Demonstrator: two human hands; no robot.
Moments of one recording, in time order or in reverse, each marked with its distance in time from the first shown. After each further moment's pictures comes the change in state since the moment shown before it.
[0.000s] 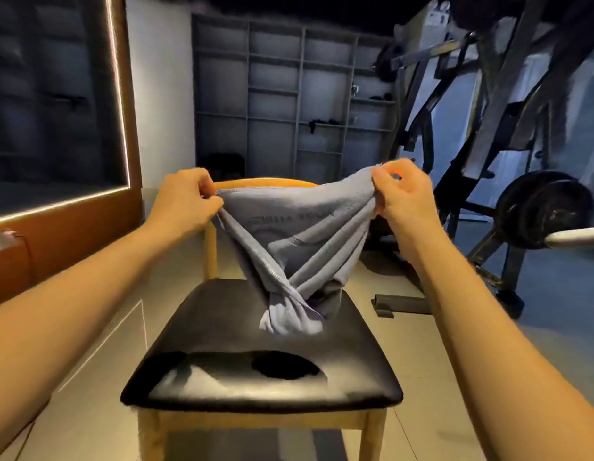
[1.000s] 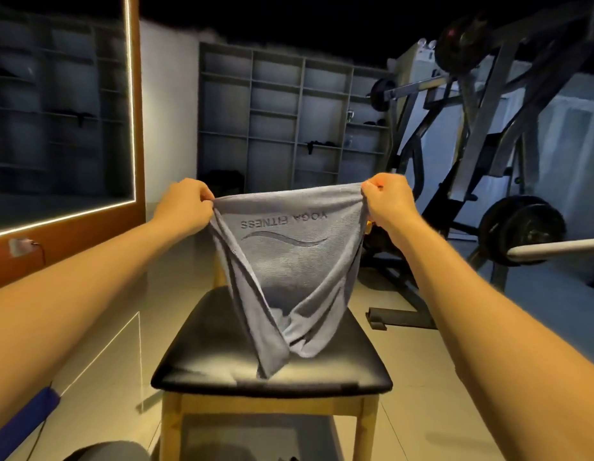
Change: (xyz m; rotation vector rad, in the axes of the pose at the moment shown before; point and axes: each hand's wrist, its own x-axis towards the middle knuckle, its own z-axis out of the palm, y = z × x) left_hand -0.008 -0.005 -0.060 0.123 -0.078 -0.130; right_hand -0.002 -0.060 0.008 -0.394 -0.035 0.088
